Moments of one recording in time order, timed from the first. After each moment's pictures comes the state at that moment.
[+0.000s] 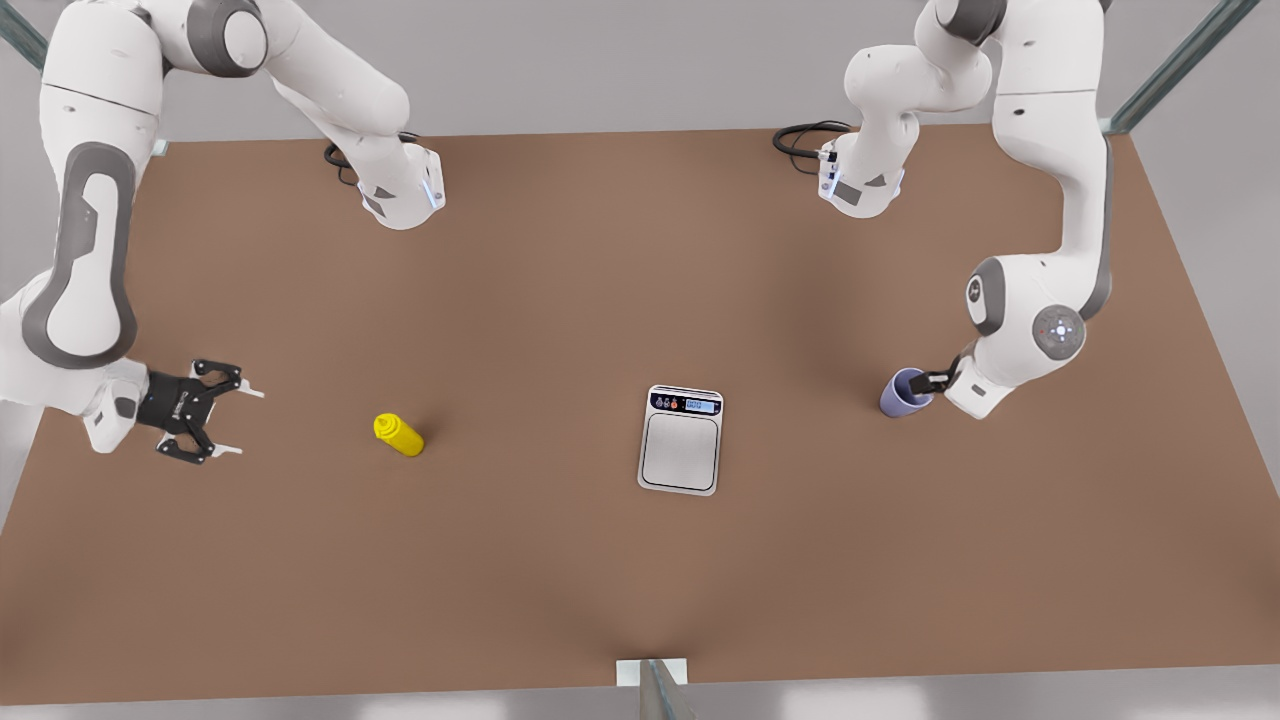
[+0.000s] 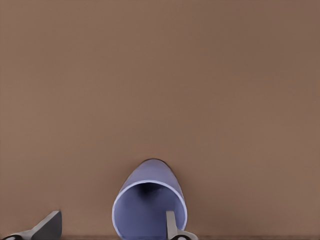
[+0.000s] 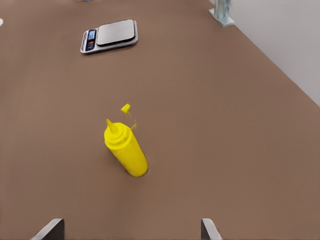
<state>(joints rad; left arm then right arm) -0.08 0.23 0.11 -2.13 -0.03 2.22 -0.05 -0.50 0.36 0.12 -1.76 0.65 1.79 -1.94</state>
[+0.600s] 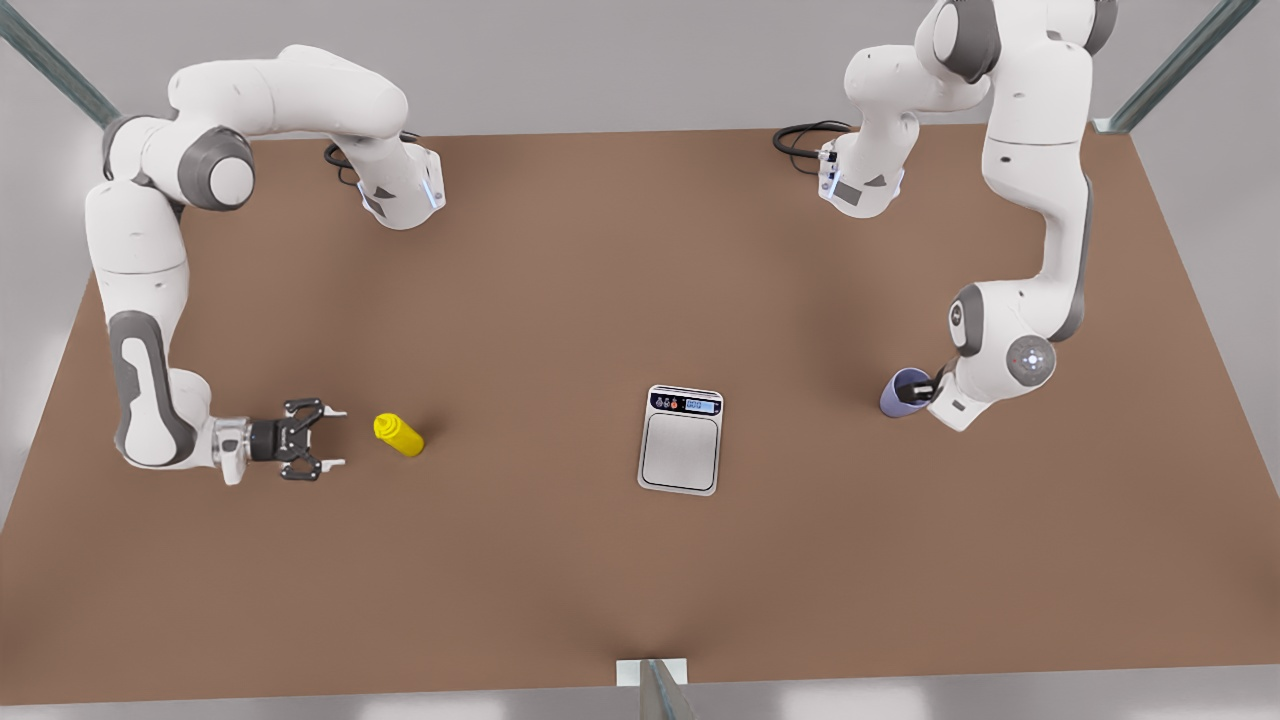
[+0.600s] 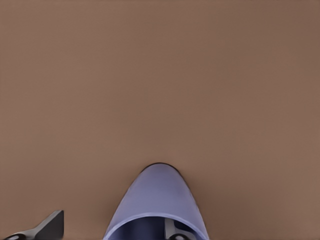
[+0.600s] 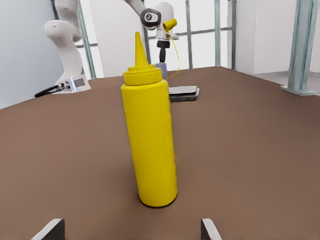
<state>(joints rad) -0.07 0.36 0.11 -2.13 -0.02 2.30 -0.05 -0.52 0.91 0.12 -1.58 0.89 1.59 -2.44</state>
